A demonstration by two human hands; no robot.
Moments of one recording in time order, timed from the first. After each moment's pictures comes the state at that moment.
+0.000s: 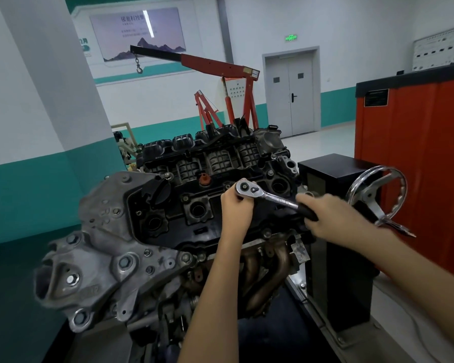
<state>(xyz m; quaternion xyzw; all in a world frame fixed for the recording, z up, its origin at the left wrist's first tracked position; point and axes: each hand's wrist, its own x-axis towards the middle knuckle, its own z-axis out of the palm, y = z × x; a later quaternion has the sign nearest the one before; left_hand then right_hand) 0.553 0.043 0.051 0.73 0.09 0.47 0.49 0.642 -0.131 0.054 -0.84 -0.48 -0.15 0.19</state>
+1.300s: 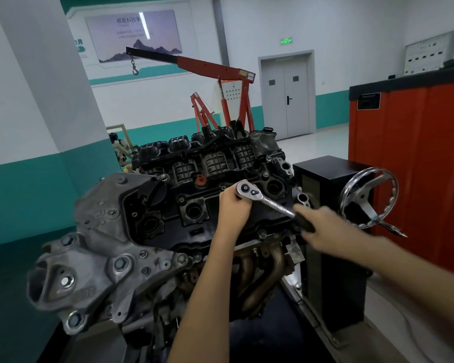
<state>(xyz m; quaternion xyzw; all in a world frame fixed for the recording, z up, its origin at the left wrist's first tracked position) 0.553 0.046 0.056 0.76 0.10 0.41 0.49 0.632 -0.139 0.042 -0.83 -0.50 -0.06 0.26</state>
